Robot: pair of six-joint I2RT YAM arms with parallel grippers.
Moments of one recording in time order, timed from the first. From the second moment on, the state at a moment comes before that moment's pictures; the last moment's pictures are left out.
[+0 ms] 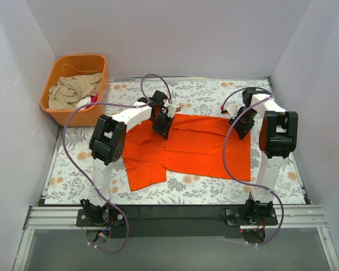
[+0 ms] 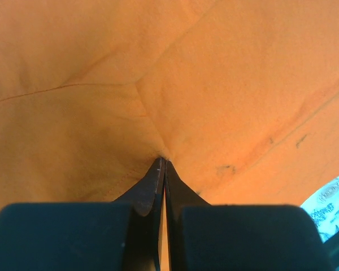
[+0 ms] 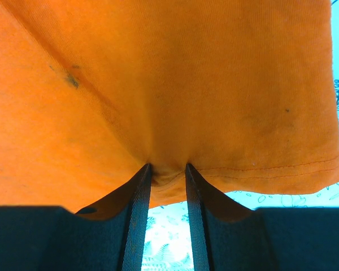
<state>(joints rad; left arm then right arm) -0.51 2.19 1.69 -0.75 0.37 0.12 -0.01 2.10 1.59 -1.04 -0.16 -0.92</state>
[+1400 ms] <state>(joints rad) -0.43 2.14 1.66 -0.79 0.46 0.09 -0.02 2.05 1.55 -1.06 -0.16 -1.00</state>
